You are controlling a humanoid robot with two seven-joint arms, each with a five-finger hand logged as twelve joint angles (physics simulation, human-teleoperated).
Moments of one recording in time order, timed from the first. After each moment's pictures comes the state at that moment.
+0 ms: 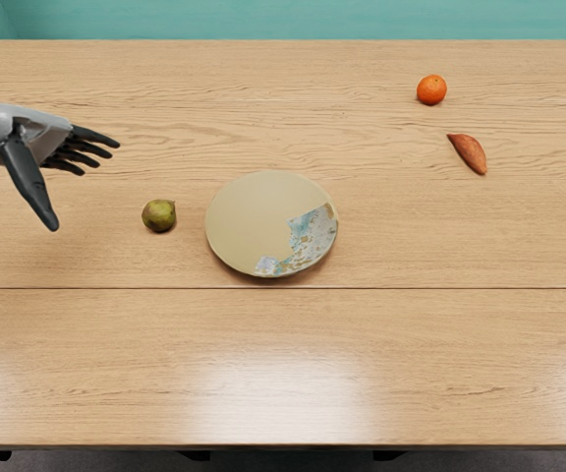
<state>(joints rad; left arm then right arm) -1.82 0.78 0.77 -1.12 0.10 -0.61 0.01 -0.01 0.00 0.06 0.28 -0.15 -0.18 -0.19</state>
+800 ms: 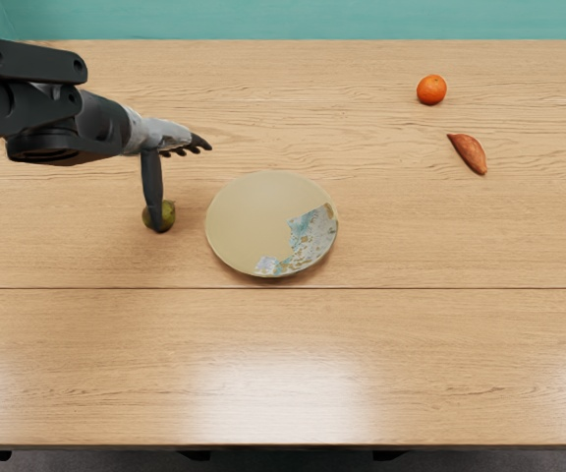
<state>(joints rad) -1.84 0.22 0.99 -1.06 0.07 -0.16 0.02 -0.01 0.00 0.06 0.28 -0.15 -0.18 -0.19</state>
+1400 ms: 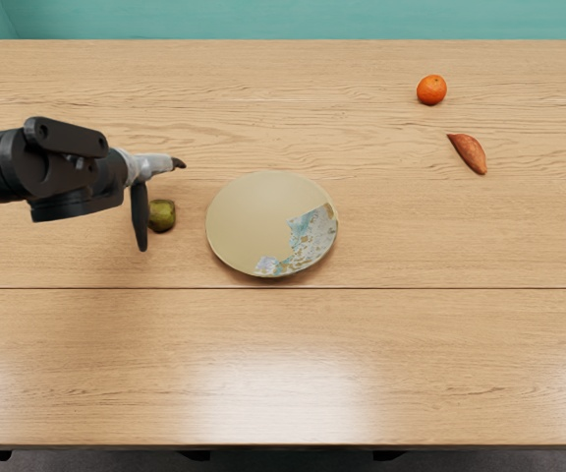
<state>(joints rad) -1.72 0.13 1.11 -1.07 0.05 0.11 0.02 -0.01 0.00 0.06 0.28 -0.15 -0.18 -0.19</state>
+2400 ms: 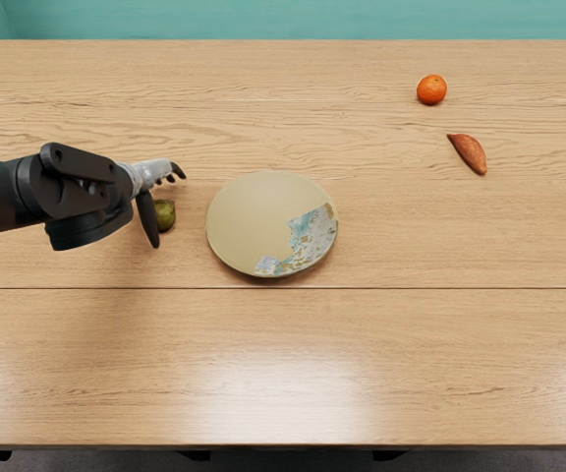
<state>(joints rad) -1.65 0.10 1.11 -1.06 -0.03 0.27 0.02 -0.01 0.00 0.06 0.28 -0.15 -0.18 -0.19</state>
